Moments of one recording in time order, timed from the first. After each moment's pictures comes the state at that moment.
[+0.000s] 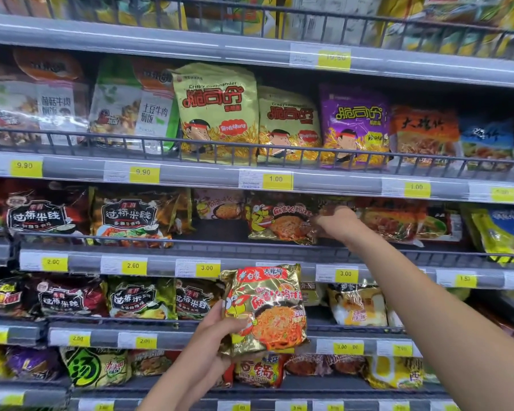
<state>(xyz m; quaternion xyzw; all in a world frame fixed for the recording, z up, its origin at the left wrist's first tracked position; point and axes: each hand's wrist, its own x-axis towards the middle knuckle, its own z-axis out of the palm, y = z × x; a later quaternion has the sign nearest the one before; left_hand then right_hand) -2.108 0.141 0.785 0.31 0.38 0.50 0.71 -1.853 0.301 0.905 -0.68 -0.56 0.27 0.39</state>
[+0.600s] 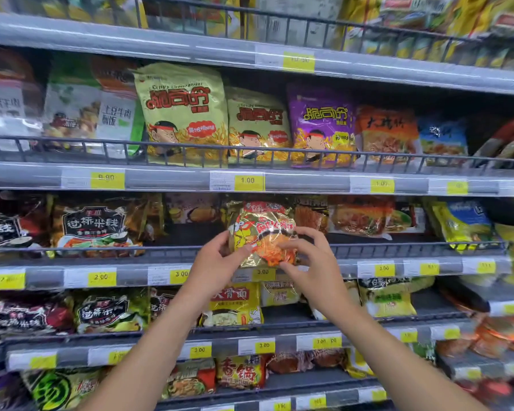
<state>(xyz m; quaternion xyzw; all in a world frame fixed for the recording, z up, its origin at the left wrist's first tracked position) -2.075 0.222 0.856 0.61 0.49 0.48 0.41 -1.863 0.206 0.833 -0.51 -0.72 0.05 0.47</state>
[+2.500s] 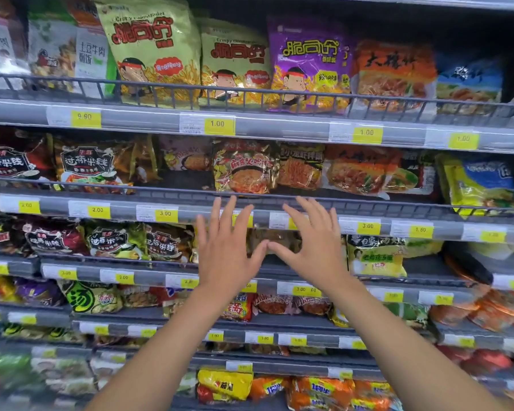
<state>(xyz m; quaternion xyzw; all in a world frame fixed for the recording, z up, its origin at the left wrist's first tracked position) -1.985 0.179 0.778 0.71 0.62 0.31 -0.15 -1.794 0.192 0.794 -0.55 -0.76 -0.11 0.31</state>
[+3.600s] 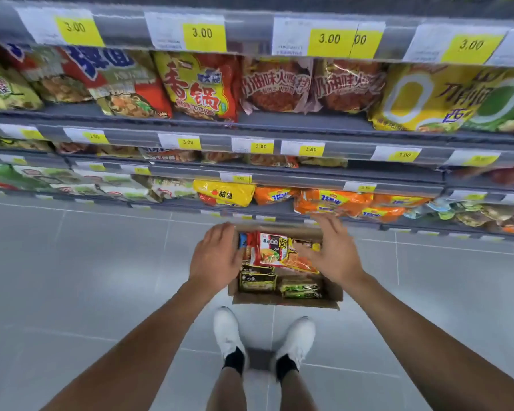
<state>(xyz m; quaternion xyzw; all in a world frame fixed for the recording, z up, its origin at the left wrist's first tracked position) -1.957 0.046 0.337 0.69 0.69 0.00 0.22 -1.687 0.077 0.337 -0.67 -0.69 0.29 0.07</state>
